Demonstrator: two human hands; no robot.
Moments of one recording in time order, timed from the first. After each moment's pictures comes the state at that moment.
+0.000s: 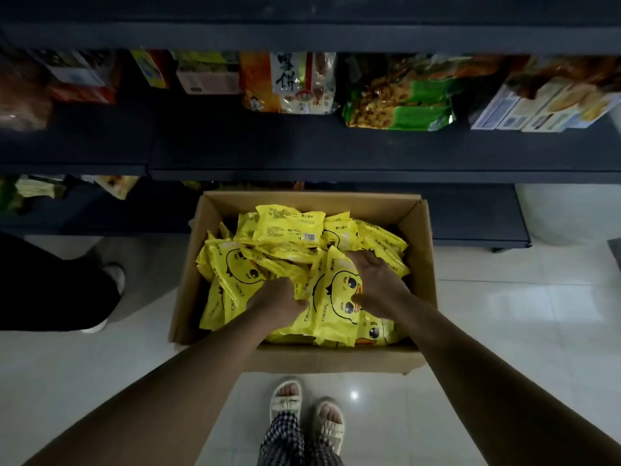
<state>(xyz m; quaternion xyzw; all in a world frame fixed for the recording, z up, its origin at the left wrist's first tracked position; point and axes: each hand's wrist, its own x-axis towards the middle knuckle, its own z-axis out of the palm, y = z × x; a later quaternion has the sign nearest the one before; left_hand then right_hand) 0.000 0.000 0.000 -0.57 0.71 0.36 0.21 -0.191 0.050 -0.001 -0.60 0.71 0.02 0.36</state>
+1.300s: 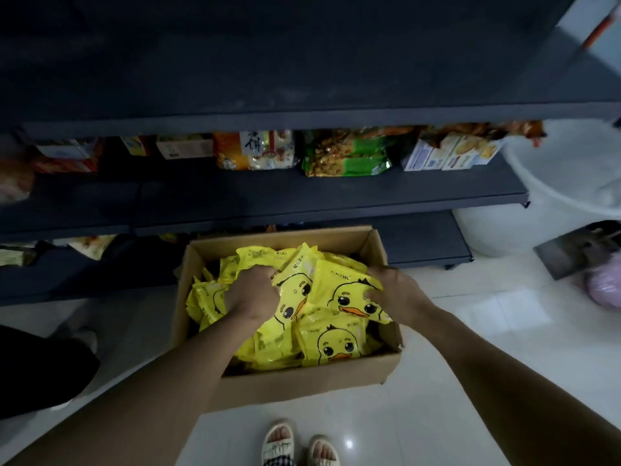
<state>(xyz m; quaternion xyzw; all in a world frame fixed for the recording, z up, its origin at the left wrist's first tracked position) -0.013 -0.016 0.101 -0.60 0.75 0.28 0.05 -0.225 0.090 0.101 -0.54 0.79 -0.06 0.29</state>
